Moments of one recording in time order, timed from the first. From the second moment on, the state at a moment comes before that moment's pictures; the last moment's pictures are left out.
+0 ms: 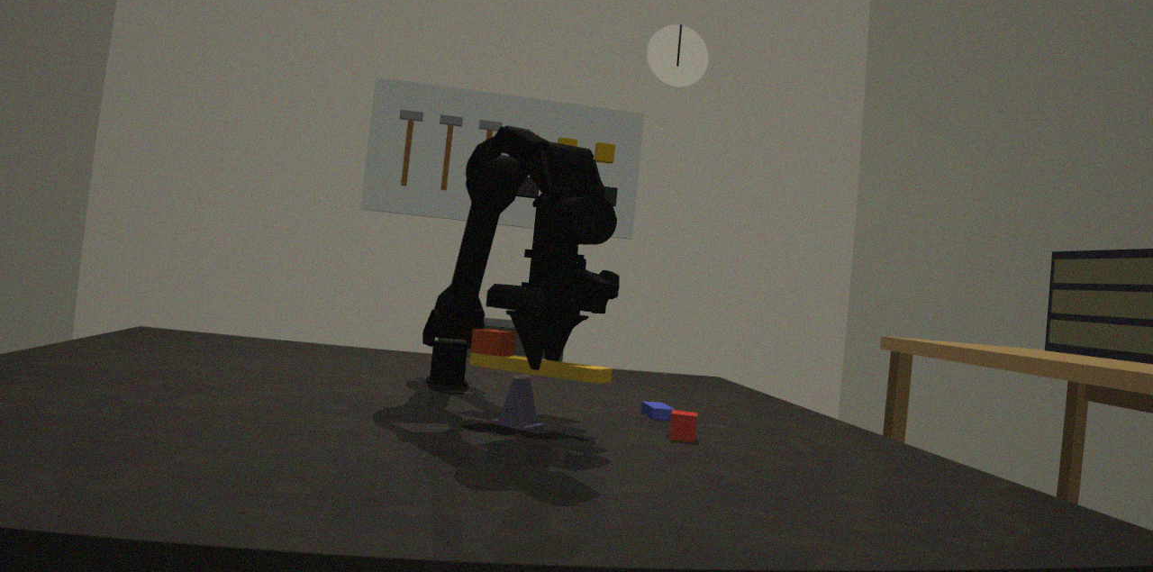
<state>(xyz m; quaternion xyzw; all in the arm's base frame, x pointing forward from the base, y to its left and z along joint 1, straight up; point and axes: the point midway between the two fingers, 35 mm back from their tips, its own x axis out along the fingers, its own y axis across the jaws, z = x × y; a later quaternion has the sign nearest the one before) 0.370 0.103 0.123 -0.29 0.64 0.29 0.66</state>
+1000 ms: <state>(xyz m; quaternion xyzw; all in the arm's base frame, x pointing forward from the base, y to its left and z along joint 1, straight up) 0.370 0.103 0.120 -0.29 0.64 0.29 0.66</state>
